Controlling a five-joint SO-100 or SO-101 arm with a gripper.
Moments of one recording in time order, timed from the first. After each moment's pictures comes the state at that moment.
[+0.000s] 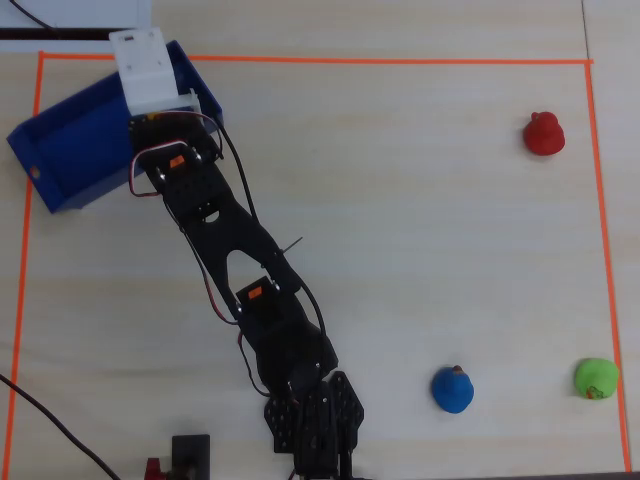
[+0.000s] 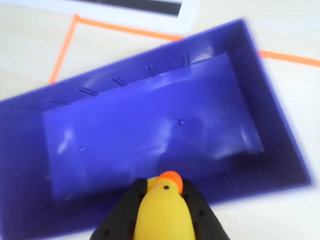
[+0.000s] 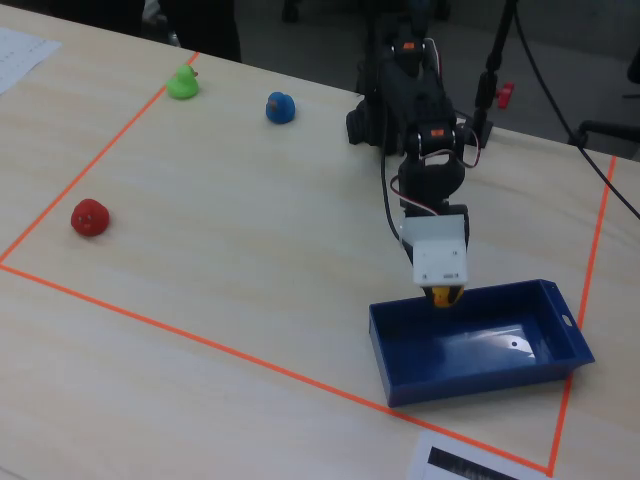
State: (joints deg) arm -26.5 66.0 70.9 38.8 -71.2
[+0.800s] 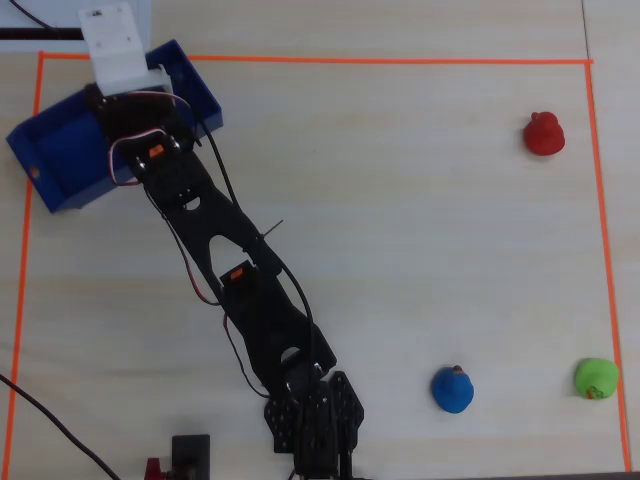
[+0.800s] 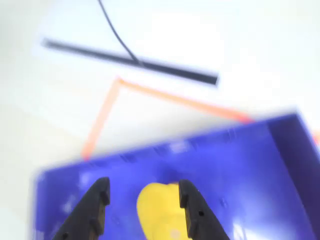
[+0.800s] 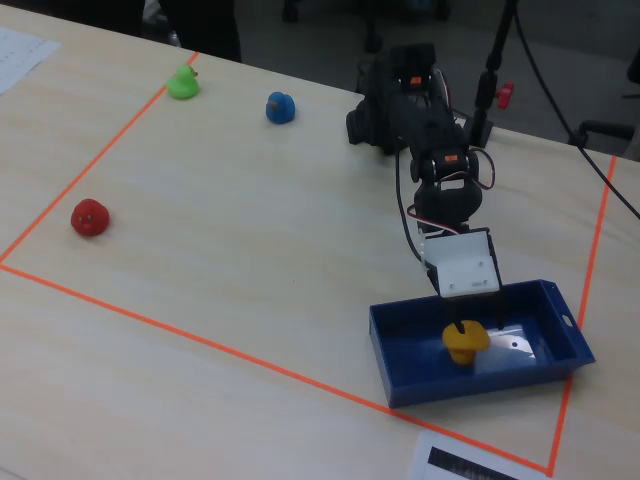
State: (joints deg) arm -28.6 51.2 46.3 32.1 -69.8
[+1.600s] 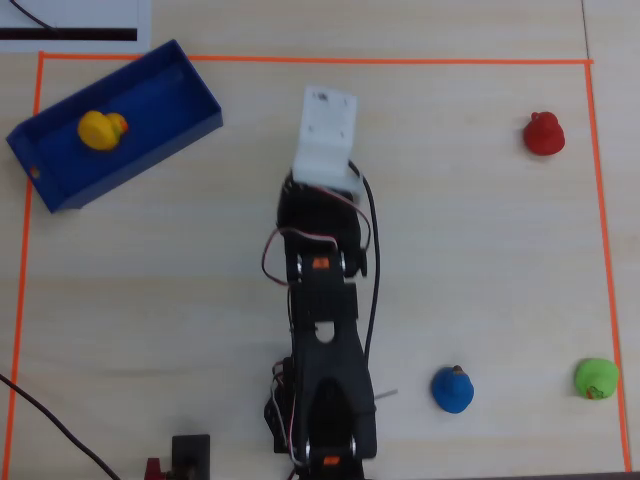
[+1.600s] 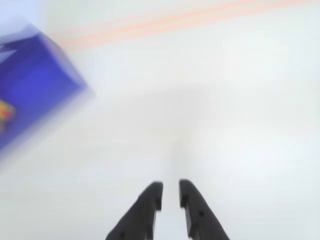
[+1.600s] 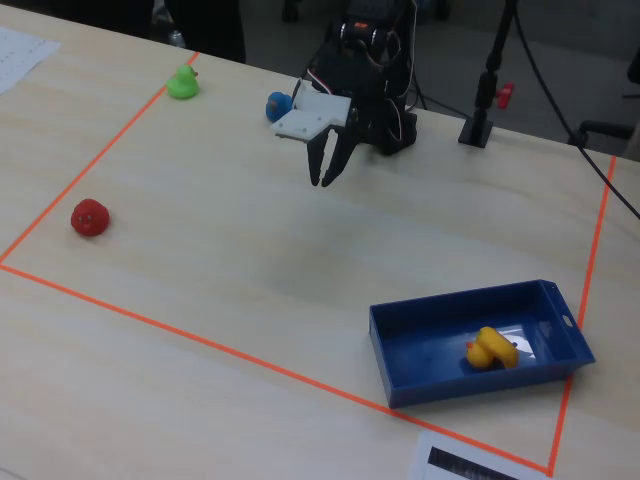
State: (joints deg) arm 2.5 139.3 135.9 47.4 -76.4
